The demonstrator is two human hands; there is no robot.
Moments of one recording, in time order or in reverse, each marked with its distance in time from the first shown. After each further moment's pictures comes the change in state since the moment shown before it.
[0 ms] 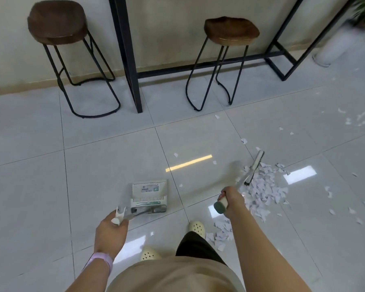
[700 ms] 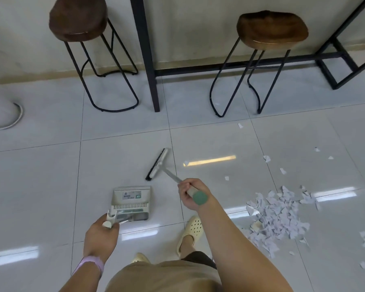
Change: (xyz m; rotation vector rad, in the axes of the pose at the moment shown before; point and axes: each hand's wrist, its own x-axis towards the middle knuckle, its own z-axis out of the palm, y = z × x) left_hand 0.055 0.117 0.061 0.140 0.166 -0.191; right_hand 0.067 -0.130 0.144 0.176 -0.710 0.581
